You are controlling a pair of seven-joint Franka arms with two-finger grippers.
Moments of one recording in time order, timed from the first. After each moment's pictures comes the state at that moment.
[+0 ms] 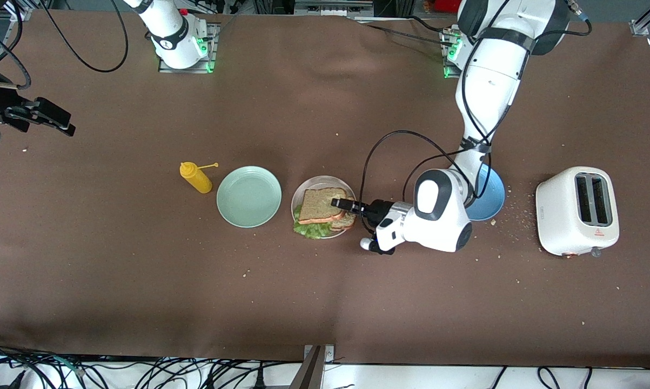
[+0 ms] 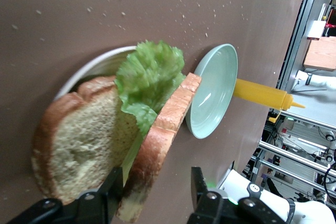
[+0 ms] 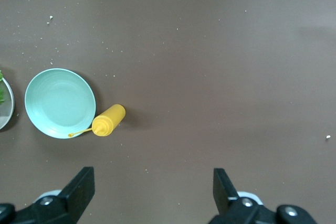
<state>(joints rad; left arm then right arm) -0.40 0.95 0.06 -1.23 -1.09 1.83 0.25 -0.03 -0.02 0.02 -1.64 0.01 1.59 0.07</state>
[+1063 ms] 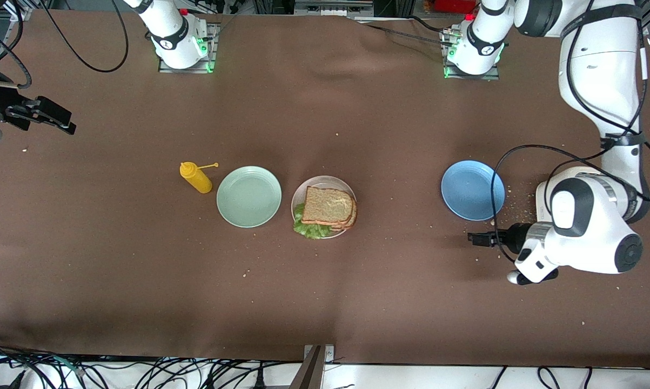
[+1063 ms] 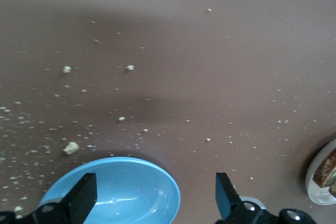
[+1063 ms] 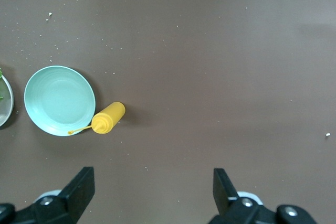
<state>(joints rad) -0.06 0.80 0.12 -1.20 -0.36 1.68 -0.03 -0.03 -0.01 0.02 -1.63 0.01 1.59 0.07</state>
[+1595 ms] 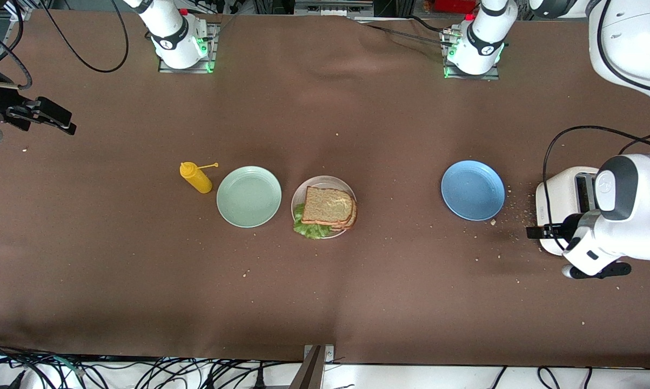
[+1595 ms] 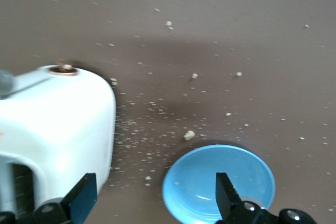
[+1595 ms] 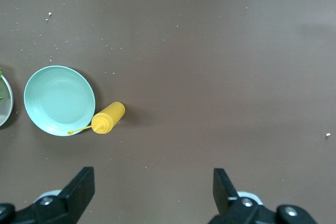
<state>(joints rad) -0.03 0.67 0.11 -1.21 -0.01 1.64 -0.03 -0.03 -0.01 0.02 -1.63 0.01 1.59 0.07</state>
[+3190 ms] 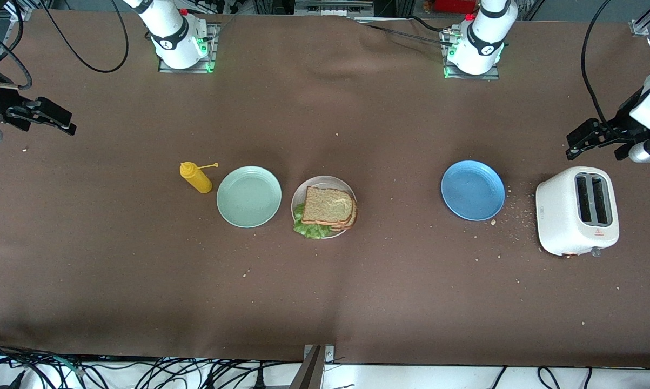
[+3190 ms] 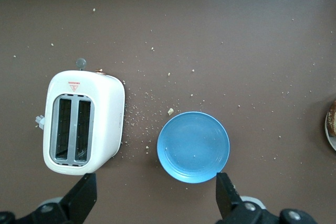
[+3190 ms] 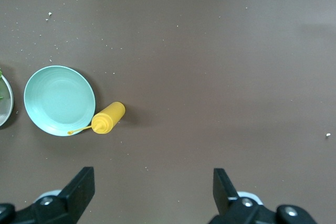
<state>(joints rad) -0.07 0.02 0.06 -1.66 0.02 1.75 -0.02 -0.03 -0.01 0.02 -1.63 0.01 1.59 0.07</state>
